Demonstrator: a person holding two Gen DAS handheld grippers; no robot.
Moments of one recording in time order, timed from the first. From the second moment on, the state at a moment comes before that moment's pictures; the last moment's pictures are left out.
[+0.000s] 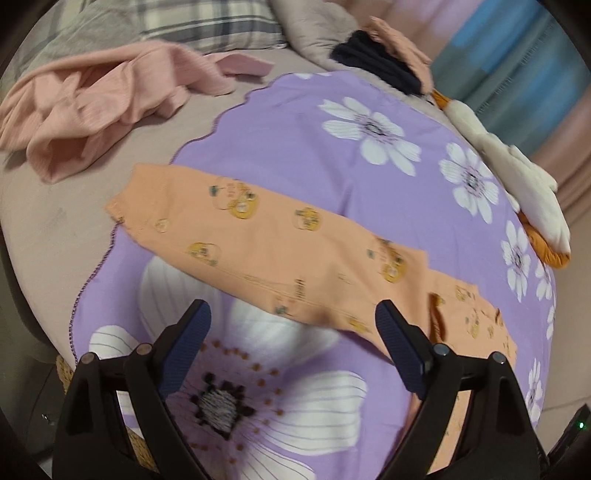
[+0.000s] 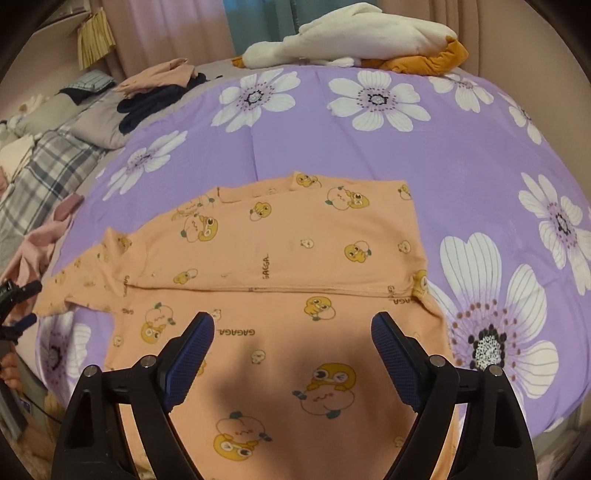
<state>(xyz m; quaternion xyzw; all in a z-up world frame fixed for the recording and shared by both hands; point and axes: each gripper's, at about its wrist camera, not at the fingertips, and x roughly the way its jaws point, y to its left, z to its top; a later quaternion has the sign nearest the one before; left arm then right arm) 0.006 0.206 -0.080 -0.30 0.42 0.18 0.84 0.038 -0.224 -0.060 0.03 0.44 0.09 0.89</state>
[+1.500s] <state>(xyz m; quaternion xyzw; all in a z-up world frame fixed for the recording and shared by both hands) 0.054 0.219 0.009 -0.37 0.27 0.08 0.88 0.045 -0.248 -0.072 0.09 0.45 0.06 0.88</state>
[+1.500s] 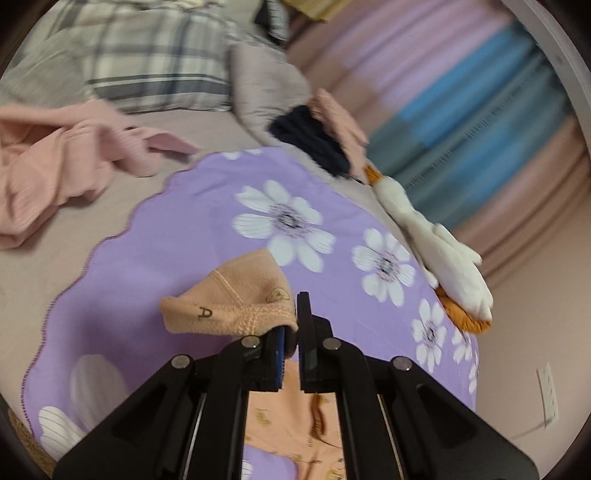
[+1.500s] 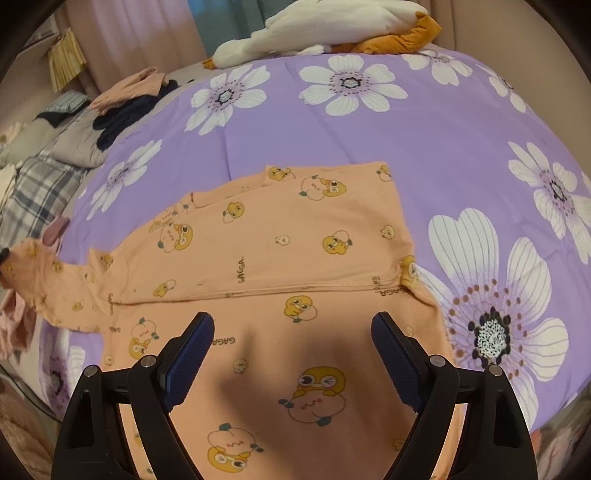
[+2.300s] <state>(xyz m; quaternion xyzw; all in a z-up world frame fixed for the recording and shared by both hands) 0.112 0.039 -0.018 -0.23 0.38 -0.07 0.89 0.038 -0.289 -0.077 0.14 0.45 0.03 0.88</state>
